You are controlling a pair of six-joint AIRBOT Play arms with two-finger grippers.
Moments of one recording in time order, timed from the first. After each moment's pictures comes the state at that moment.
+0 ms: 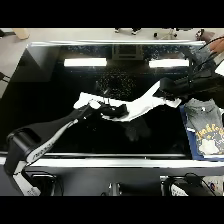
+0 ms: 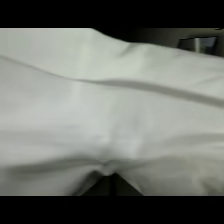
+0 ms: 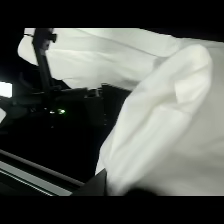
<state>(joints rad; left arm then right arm) -0.66 -1.90 1.40 0.28 -0.60 -1.33 -0.02 -1.22 1.46 -0.94 1.49 1.57</state>
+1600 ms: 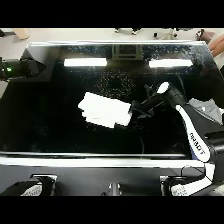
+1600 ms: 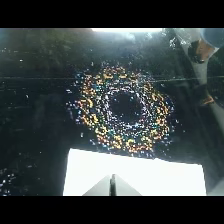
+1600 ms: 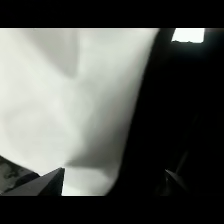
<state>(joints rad) 0.02 -1.13 1.46 1.00 -1.08 -1.33 0.16 -1.70 1.29 -0.94 1.19 1.60</state>
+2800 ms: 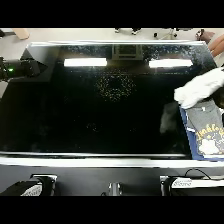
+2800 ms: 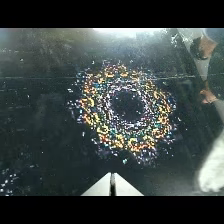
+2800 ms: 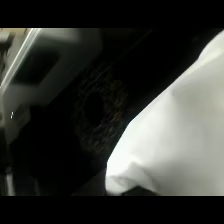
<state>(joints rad) 0.02 -1.13 1.46 1.01 -1.07 -1.33 -0.76 -1.61 1.97 -0.63 1.61 1.60</state>
